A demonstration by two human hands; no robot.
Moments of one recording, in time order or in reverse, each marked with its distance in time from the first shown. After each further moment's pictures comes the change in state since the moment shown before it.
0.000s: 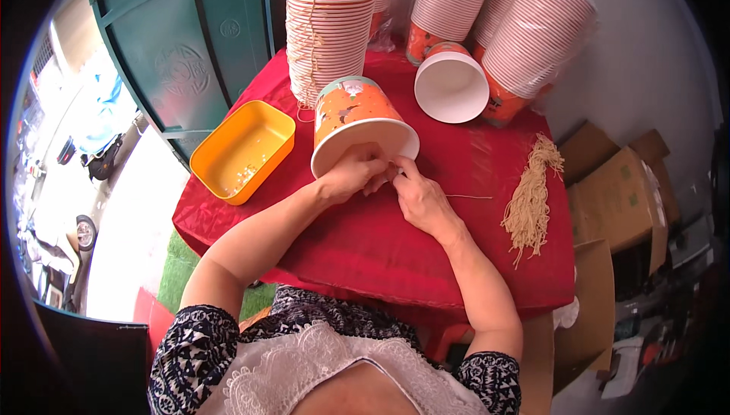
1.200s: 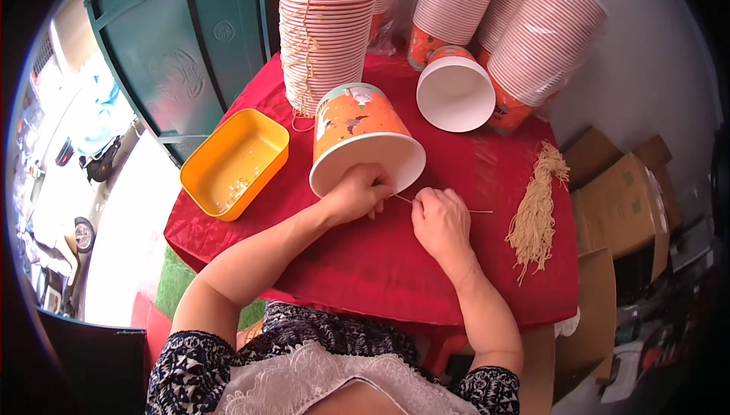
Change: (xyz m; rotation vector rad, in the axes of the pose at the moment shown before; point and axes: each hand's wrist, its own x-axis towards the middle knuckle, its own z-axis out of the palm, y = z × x) left_hand -0.003 0.002 0.004 0.388 0.007 -0.093; right_hand -0.009 -0.015 -0.015 -0.257 0.056 0.385
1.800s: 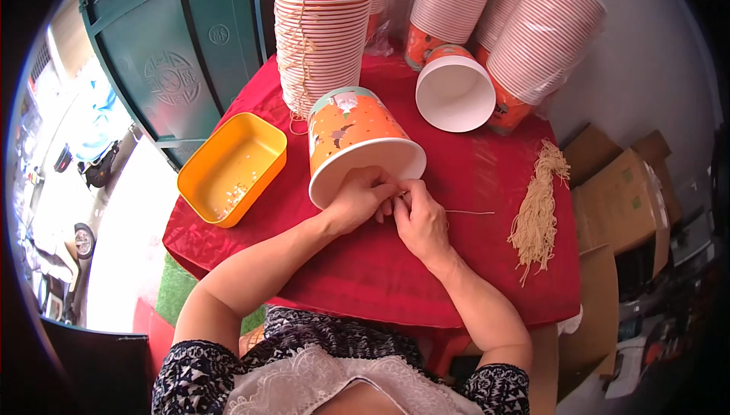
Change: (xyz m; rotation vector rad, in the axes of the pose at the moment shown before) left_hand 0.000 -0.002 0.012 -0.300 0.075 0.028; right_hand 0.006 -0.012 0.035 0.494 0.094 0.042
